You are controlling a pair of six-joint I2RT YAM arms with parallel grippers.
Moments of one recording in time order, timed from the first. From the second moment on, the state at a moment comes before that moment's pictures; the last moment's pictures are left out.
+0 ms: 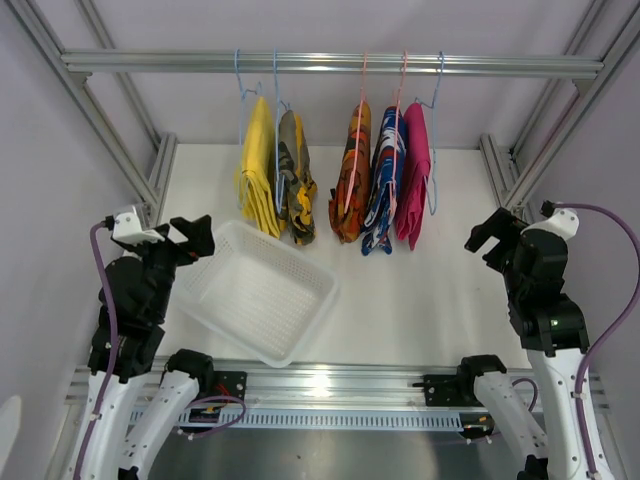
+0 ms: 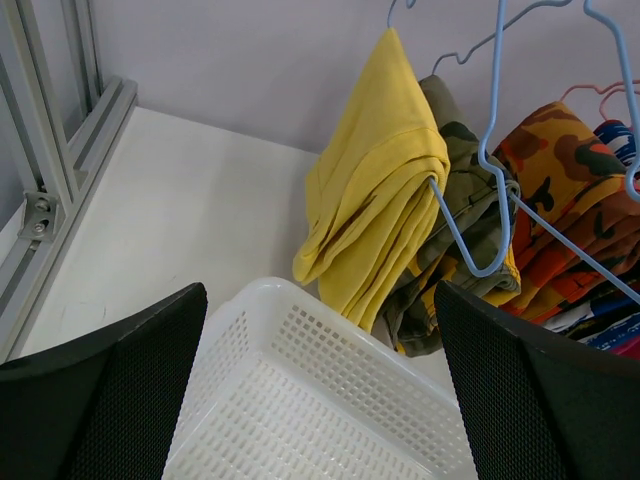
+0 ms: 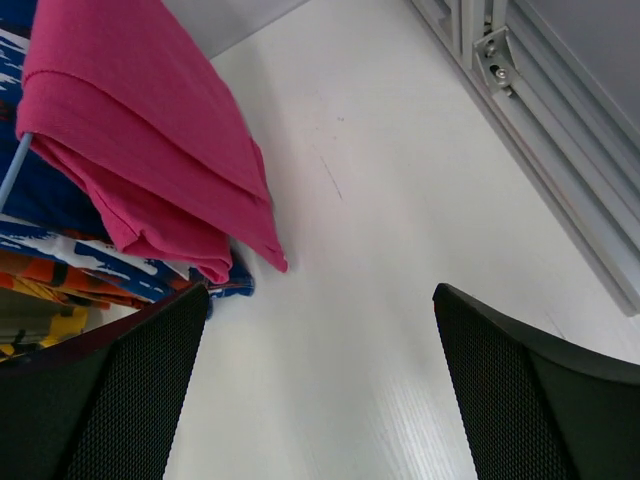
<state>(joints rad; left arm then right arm) -0.23 0.46 0.86 -0.40 -0.23 -0.31 0.10 0.66 1.00 -0.72 0.29 0.47</state>
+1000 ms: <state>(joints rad) -0.22 0.53 0.86 -0.43 -0.26 -0.32 0.17 0.67 1.04 -0.40 0.09 0.47</state>
